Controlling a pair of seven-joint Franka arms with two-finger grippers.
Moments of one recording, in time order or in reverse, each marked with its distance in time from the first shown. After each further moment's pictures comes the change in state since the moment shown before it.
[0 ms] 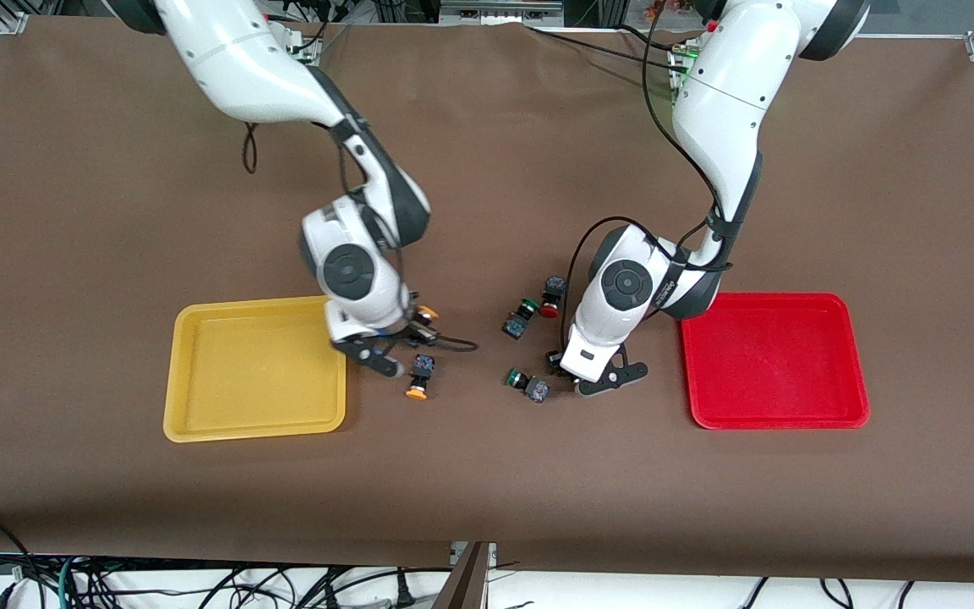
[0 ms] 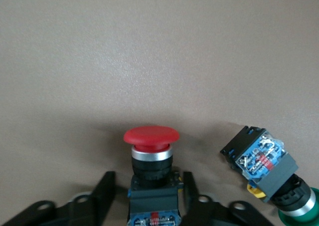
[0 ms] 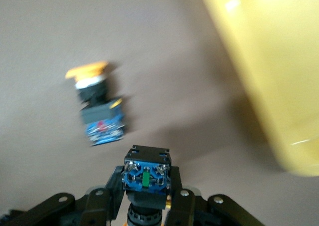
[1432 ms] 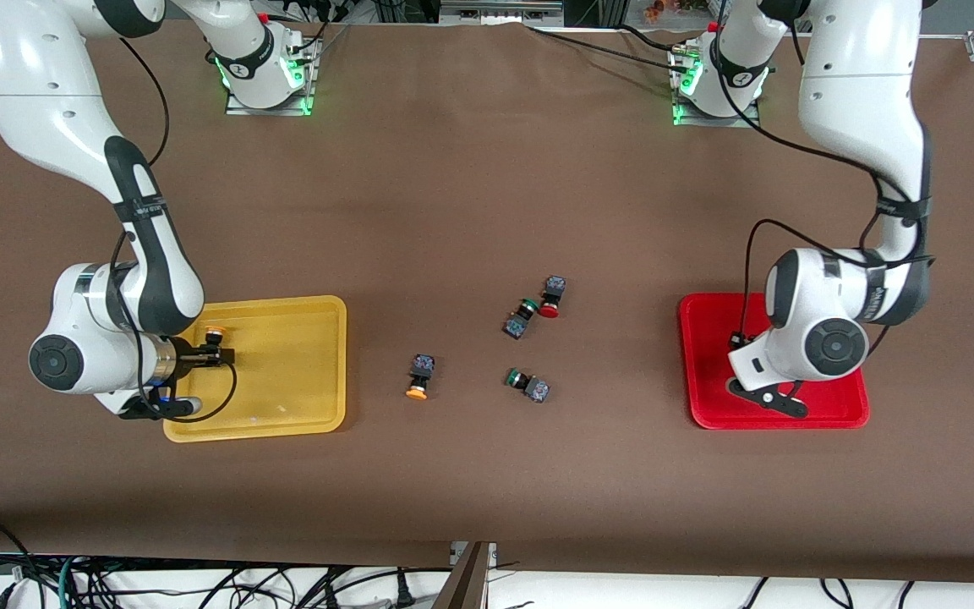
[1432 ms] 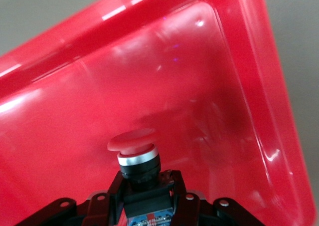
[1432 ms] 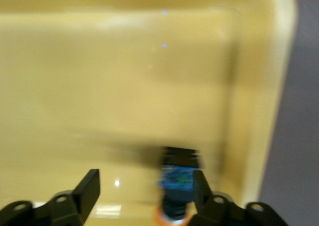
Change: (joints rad) left arm 0.146 -0.121 0.294 -0.102 0.001 -0.389 1.125; right arm -0.459 0.062 0.041 0.033 -0.076 -0.141 -0.850
